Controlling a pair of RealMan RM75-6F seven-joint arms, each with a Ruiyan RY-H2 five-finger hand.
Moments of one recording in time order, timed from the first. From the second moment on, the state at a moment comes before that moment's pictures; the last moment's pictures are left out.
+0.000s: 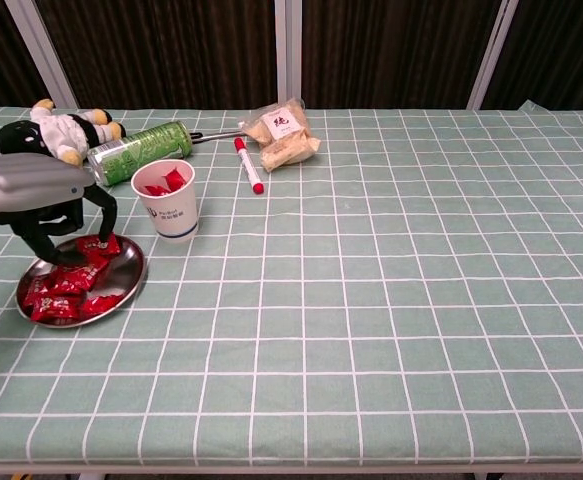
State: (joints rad) left arm -0.70 -1.45 -0.01 -1.38 1.20 0.80 0.29; right arm 0.07 -0.98 0.08 -1.68 -1.44 1.45 -0.02
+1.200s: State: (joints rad) left arm -0.68 -1.52 0.00 -1.29 1.34 0.84 0.19; right arm 0.07 -0.98 0.08 -1.68 -1.43 1.44 -0.02
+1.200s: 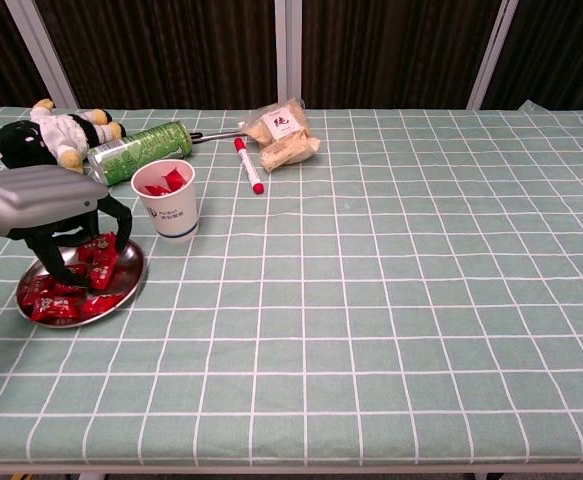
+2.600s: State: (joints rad) left arm -0.69 -1.53 -0.02 -1.27 1.30 0.80 0.17; right arm 0.07 -0.97 0.08 -1.70 -1.43 1.45 -0.03
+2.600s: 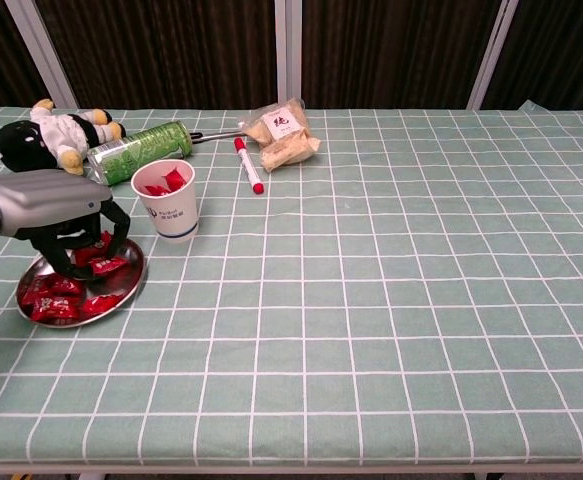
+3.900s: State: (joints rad) left arm -0.78 -1.46 -0.17 -1.32 1.22 0.78 0.01; right arm 0.07 -0.98 0.09 -1.67 -1.42 1.44 0.00
